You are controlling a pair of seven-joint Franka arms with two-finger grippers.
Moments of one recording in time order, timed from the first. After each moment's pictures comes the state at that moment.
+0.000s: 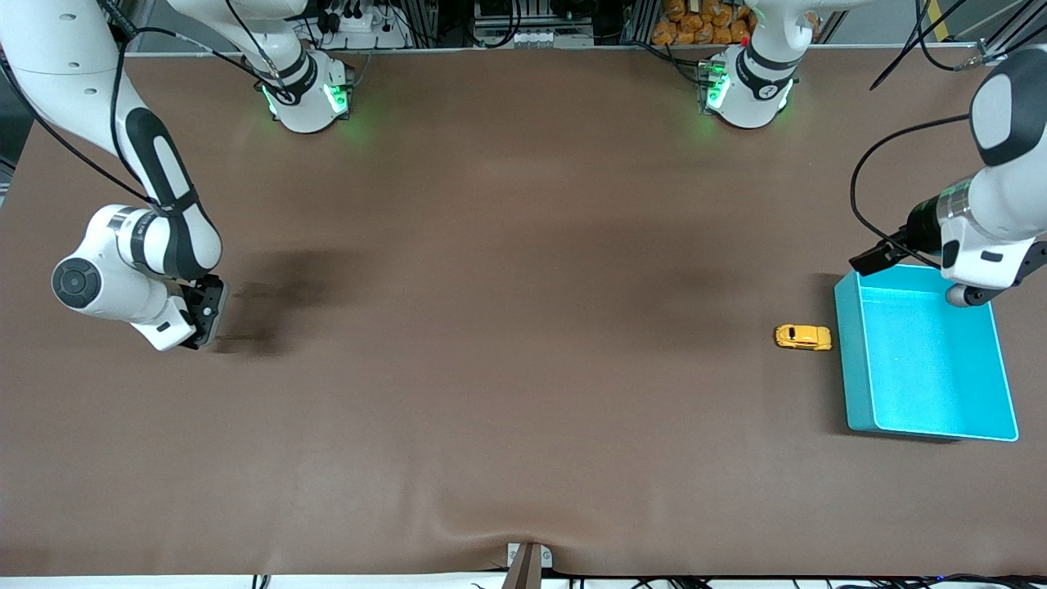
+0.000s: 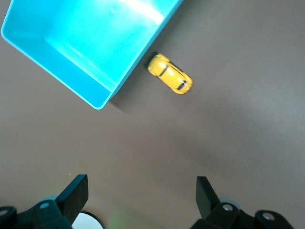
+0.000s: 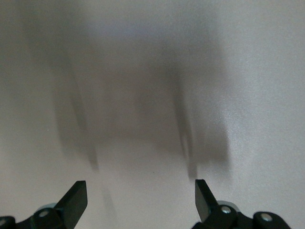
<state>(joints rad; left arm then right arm) 0.04 0.08 -0.03 -1.81 0.02 1.69 -0.61 -0.01 0.47 -0.18 -2.07 0.01 2.37 -1.56</state>
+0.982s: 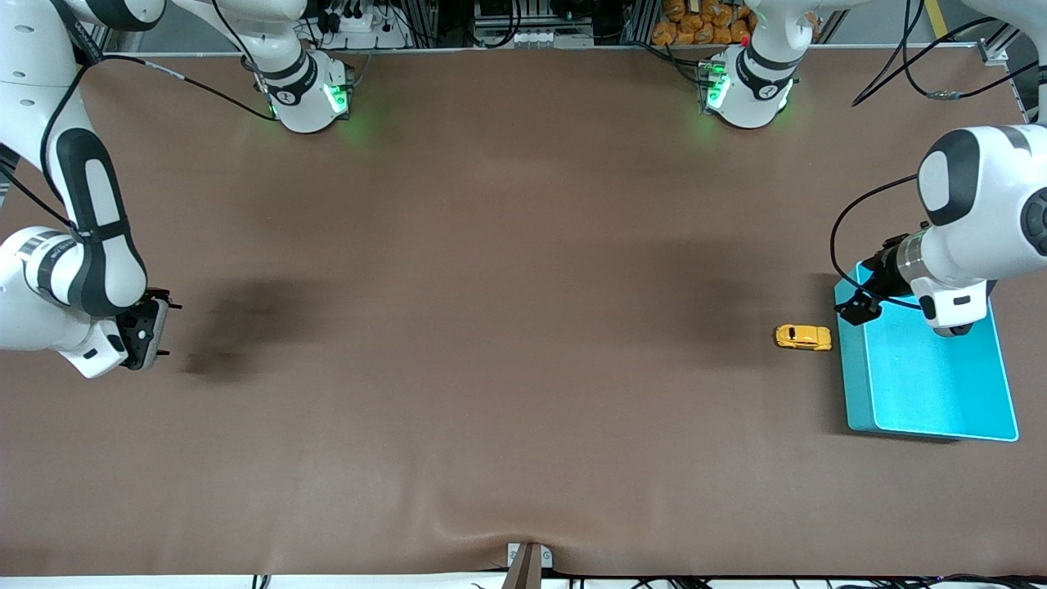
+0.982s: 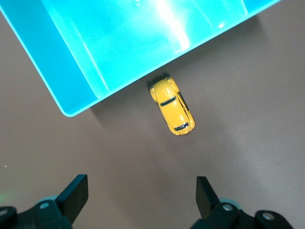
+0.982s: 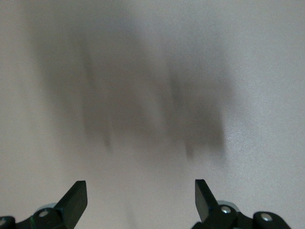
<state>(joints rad) 0.05 0.19 -0.03 -1.94 0.02 1.99 -1.00 -0.16 0.58 -0.15 -1.75 0.07 2.09 -1.68</state>
